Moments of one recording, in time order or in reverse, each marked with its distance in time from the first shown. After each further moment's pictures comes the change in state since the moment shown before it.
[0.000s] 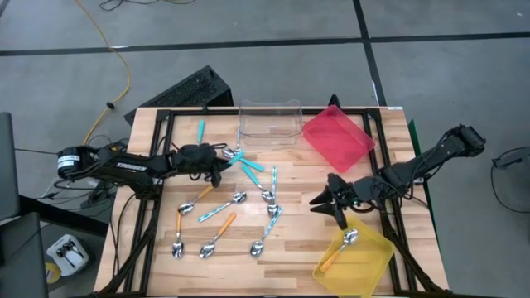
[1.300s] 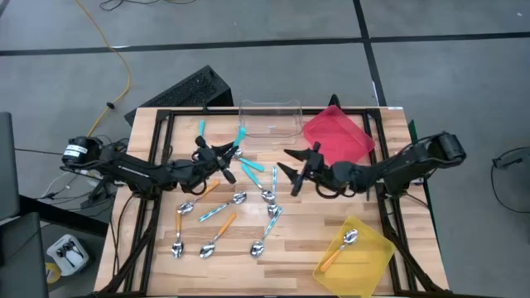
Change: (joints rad) left arm -0.406 0.082 0.203 0.424 -0.830 0.369; right arm -0.261 0.443 0.049 0.890 0.393 -0.545
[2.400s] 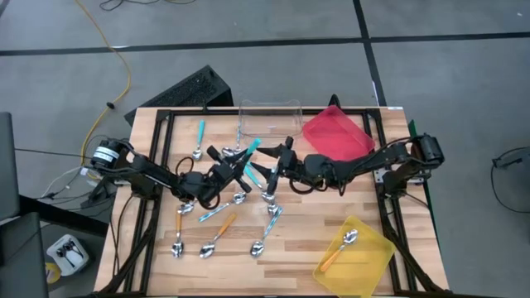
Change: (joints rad) left arm -0.126 0.338 0.162 0.452 -0.125 0.441; right arm -0.061 0.205 0.324 -0.151 -0.166 -0.036
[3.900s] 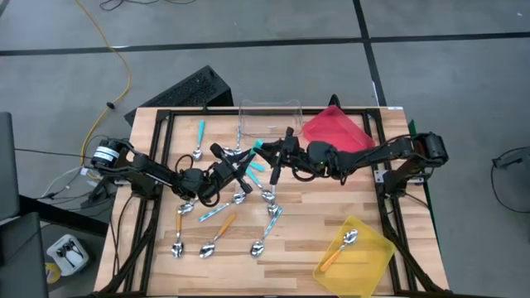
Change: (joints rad) left arm 0.031 -0.001 0.000 0.027 0.156 -0.054; right arm -0.098 -0.043 0.000 -0.002 -0.150 0.104
